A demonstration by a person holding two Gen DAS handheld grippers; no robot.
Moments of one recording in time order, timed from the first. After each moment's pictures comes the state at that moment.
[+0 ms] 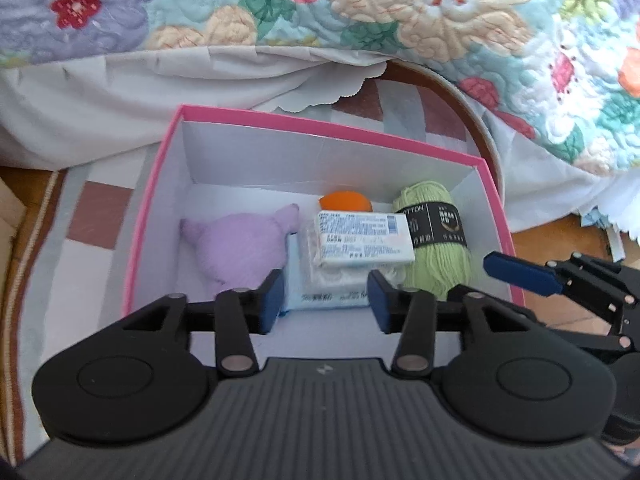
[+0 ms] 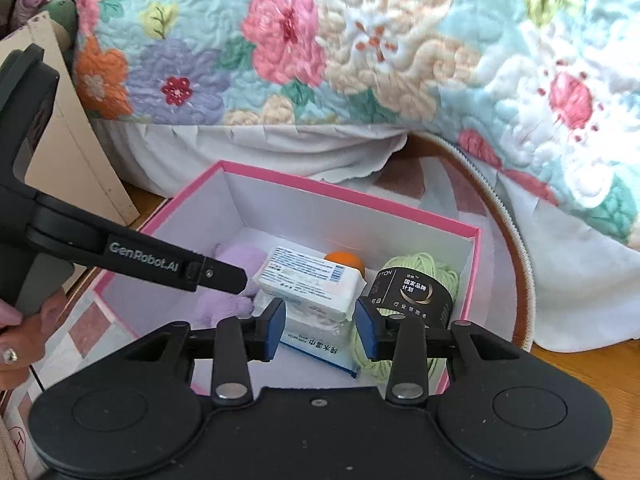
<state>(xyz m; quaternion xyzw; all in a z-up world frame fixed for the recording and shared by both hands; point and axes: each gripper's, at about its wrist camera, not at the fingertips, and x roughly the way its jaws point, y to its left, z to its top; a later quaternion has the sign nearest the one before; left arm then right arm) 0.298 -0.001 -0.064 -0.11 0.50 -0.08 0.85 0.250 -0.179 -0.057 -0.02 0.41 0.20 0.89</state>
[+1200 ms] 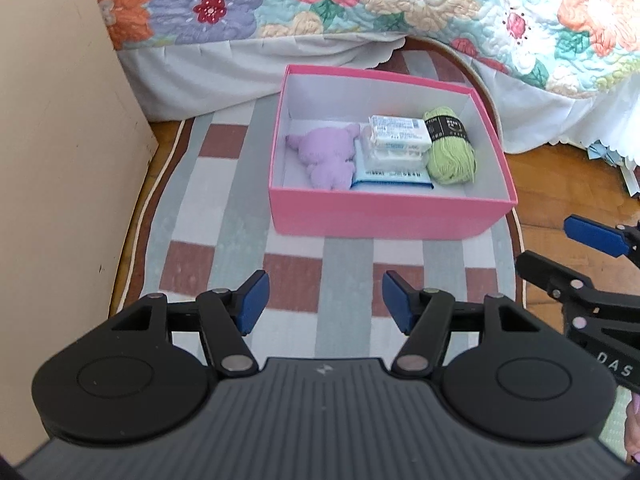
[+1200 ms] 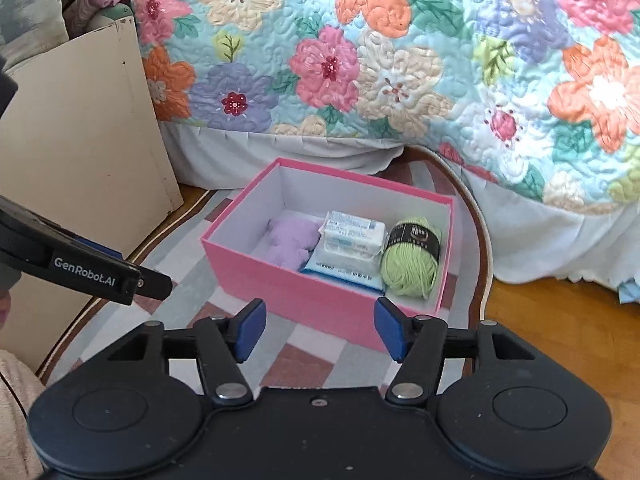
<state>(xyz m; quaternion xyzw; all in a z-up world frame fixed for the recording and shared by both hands) 0.114 0.028 0.014 -0.04 0.52 -0.01 0.85 0.084 -0.151 0.018 -0.04 0.39 0.14 0.91</state>
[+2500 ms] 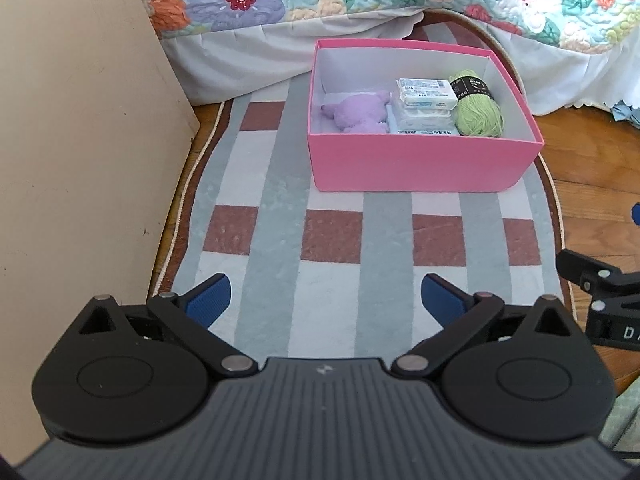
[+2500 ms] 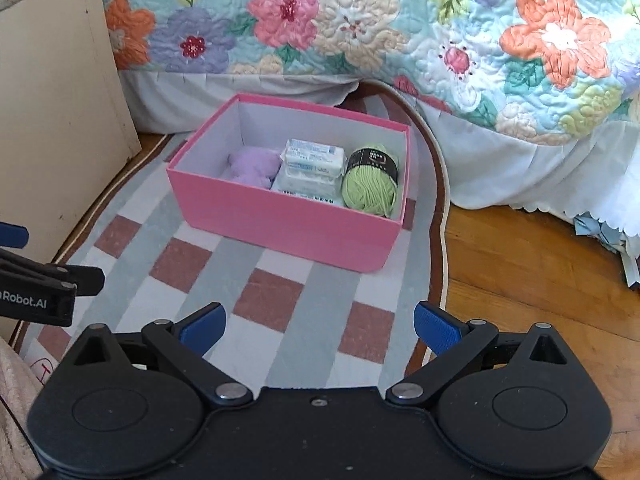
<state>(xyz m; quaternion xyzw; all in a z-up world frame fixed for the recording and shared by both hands) 0.056 0.025 0.001 0.01 0.51 0.03 0.86 0.049 -0.147 0.000 -0.06 0.46 0.06 0.89</state>
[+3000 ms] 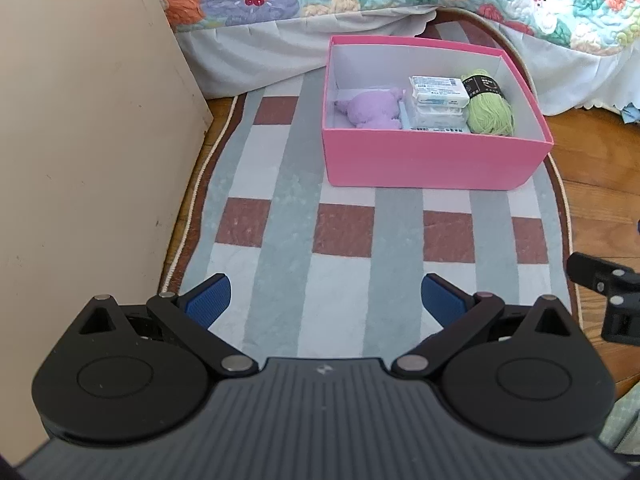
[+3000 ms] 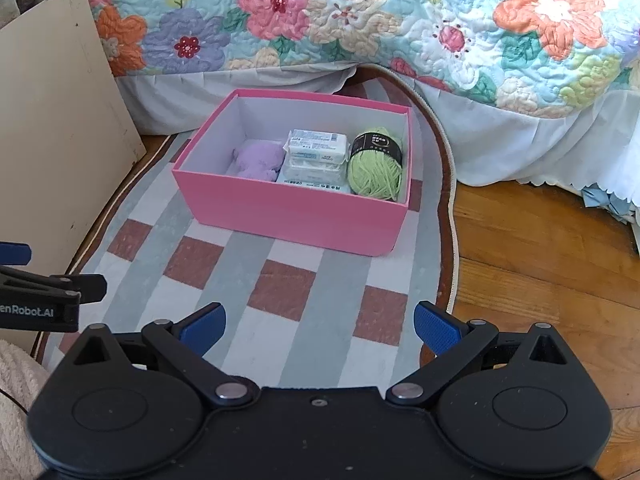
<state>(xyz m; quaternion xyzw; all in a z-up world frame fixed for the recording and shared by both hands) 0.054 0.030 0.003 0.01 0.52 0.04 0.85 0.050 -0.152 0.003 -0.02 0.48 0.06 0.88</state>
